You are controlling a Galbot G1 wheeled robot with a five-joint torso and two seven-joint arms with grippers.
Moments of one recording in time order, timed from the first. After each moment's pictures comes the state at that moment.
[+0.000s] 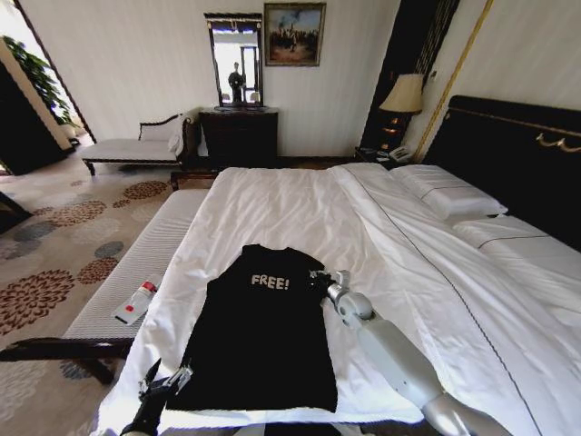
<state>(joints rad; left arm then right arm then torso) 2.19 -1.29 -0.71 -2.23 -0.68 -0.12 -0.05 -0.80 1.14 -0.01 1.46 0.68 -0.27 0.06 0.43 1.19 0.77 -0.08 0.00</state>
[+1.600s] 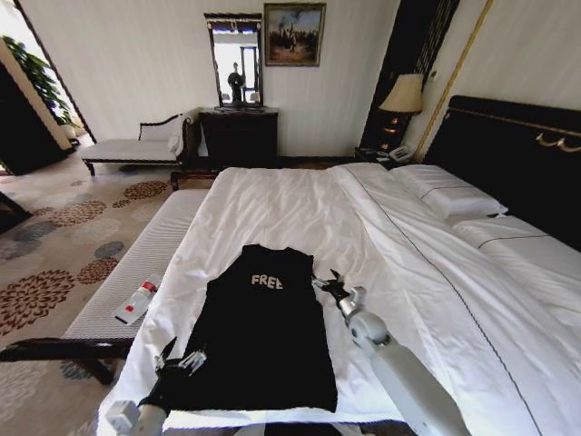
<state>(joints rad) 1.95 -1.11 -0.57 -2.18 -0.56 -0.05 -0.07 -1.26 1.11 0.39 1.79 0.52 -0.07 0.08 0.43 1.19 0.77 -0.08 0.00</state>
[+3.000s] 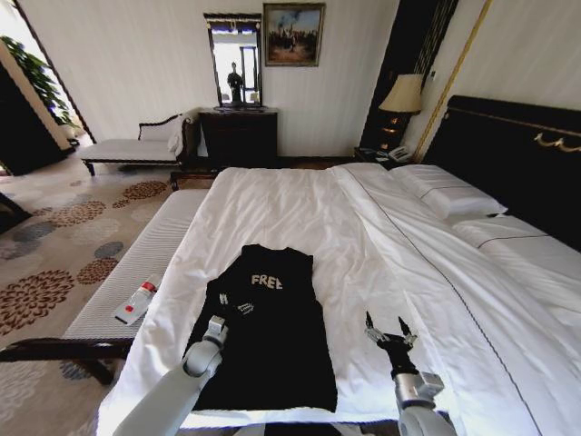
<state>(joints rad) 1.10 -1.09 -0.03 -1.51 -0.30 -0.09 -0.15 -1.75 1.44 0.71 1.97 0.31 0.15 0.01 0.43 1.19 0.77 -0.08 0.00</state>
